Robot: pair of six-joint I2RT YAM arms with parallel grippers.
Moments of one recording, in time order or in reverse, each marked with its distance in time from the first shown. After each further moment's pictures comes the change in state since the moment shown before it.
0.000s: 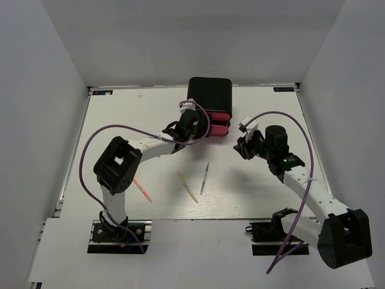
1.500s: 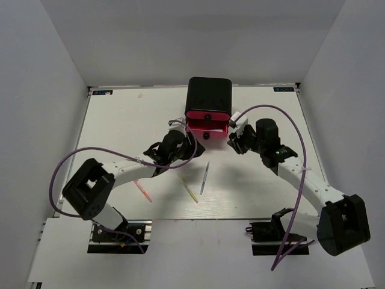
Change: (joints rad) left arm -0.053 -0.389 -0.453 0.056 0.093 -0.013; right arm 0.094 0.124 0.122 -0.008 0.068 -0.059
